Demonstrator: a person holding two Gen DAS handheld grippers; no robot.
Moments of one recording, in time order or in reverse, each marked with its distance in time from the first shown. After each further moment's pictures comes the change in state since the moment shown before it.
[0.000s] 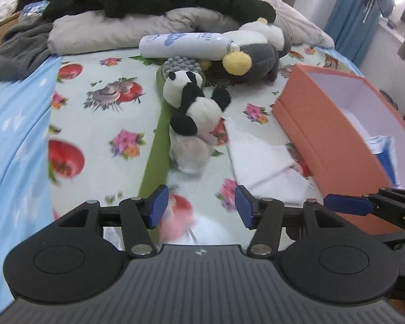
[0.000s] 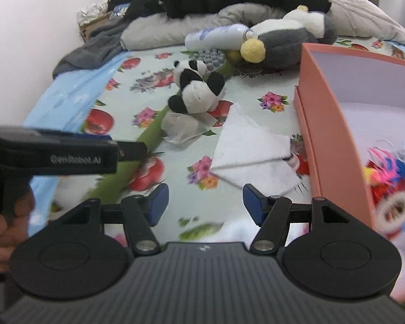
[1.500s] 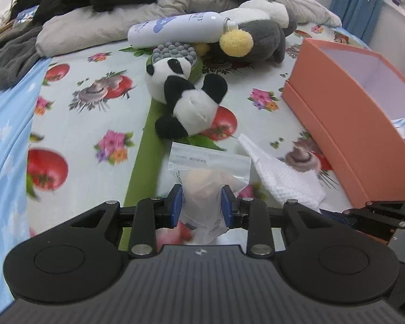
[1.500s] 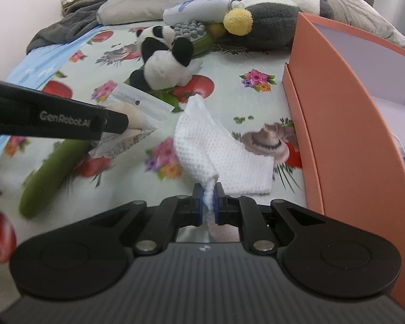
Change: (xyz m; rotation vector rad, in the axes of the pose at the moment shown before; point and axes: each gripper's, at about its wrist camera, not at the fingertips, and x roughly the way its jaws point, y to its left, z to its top) left arm 0.038 -0.024 -0.001 0.039 0.046 0.059; right arm 0.059 -0.014 -0.017 -0.055 0.038 -0.117
